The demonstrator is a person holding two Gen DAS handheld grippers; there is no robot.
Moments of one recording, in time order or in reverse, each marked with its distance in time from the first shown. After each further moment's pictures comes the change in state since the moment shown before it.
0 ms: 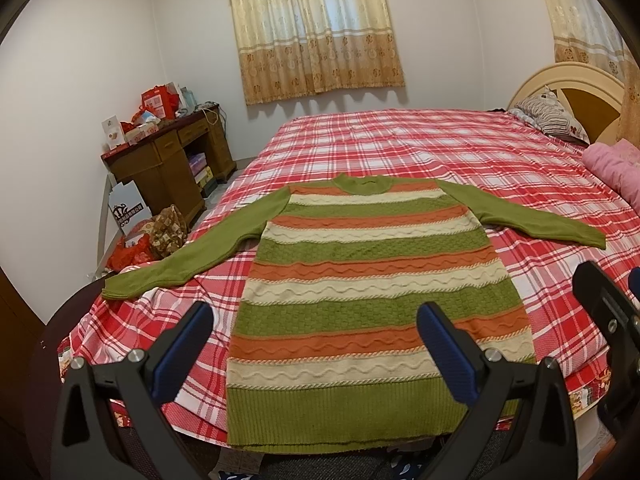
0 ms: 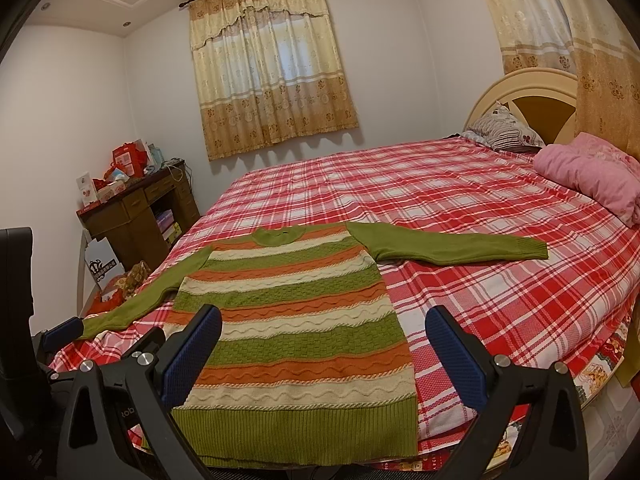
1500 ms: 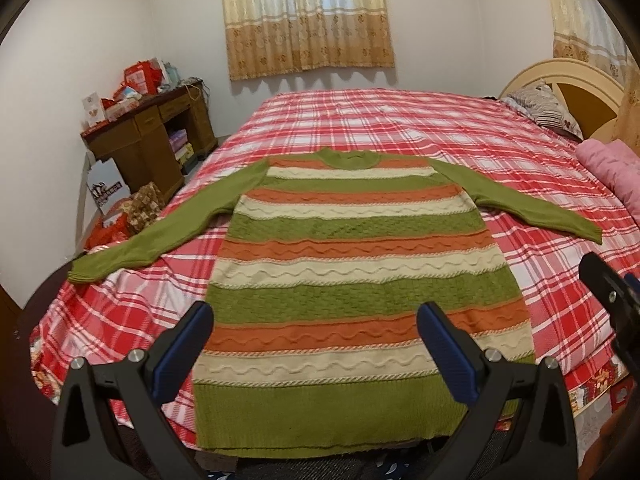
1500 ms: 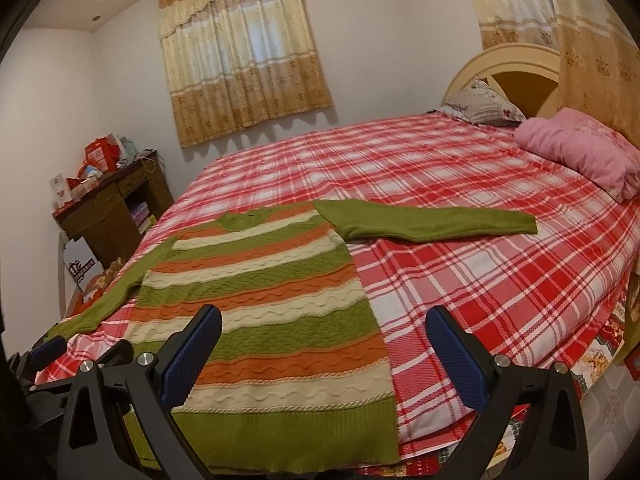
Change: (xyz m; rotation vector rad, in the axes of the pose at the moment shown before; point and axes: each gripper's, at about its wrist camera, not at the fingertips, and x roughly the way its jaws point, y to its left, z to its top) left arm 0.044 -0.002 -0.005 -0.026 0.095 -0.092; right arm 0.048 -0.037 -0.003 0.072 0.089 -0.090
